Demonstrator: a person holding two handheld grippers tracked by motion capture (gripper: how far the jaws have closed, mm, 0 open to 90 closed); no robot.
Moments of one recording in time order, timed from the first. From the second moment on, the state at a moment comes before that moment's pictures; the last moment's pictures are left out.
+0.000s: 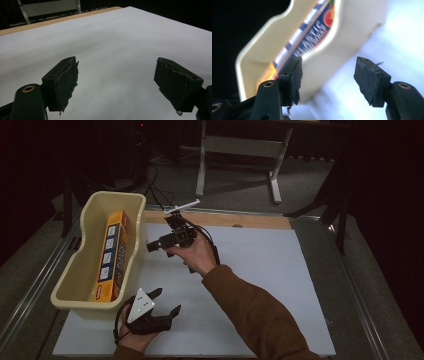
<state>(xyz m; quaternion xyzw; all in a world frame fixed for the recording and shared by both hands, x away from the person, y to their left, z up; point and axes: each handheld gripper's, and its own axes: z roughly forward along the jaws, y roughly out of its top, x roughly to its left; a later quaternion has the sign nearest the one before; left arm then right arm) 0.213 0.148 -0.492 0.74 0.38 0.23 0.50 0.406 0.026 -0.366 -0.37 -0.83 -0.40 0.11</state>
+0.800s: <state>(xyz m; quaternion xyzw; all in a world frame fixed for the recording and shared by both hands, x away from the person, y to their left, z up) 0.215 0.149 -0.497 0.75 0.39 0.21 0.50 0.338 -0.122 -0.428 -0.35 -0.84 -0.40 -0.10</state>
